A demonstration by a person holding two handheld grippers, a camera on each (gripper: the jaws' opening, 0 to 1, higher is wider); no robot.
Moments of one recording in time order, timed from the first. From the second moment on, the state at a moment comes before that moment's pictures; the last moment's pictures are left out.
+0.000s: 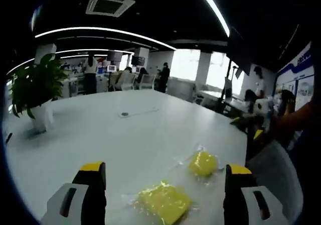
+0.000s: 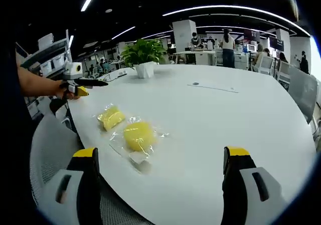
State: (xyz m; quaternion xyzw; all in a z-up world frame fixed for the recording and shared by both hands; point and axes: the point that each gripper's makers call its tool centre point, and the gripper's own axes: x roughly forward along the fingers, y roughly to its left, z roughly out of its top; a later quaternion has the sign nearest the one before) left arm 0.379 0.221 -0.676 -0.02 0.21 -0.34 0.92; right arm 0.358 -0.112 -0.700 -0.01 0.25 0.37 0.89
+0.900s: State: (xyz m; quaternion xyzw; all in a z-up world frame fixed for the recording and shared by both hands) left arm 0.330 0.278 -0.692 -0.05 0.20 -0.26 0.94; right arm 0.335 -0.136 -0.702 -0.04 0.24 0.37 0.90
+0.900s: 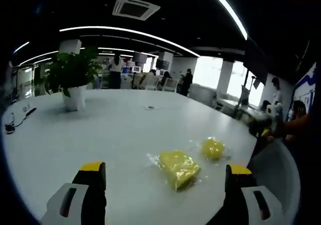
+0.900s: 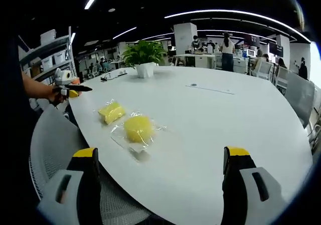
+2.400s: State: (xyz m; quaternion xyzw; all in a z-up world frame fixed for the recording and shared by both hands) left arm 0.326 0.276 -0.689 -0.05 0.20 -0.26 0.94; right arm 0.331 -0.119 -0.708 -0.01 0.25 0.37 0.90
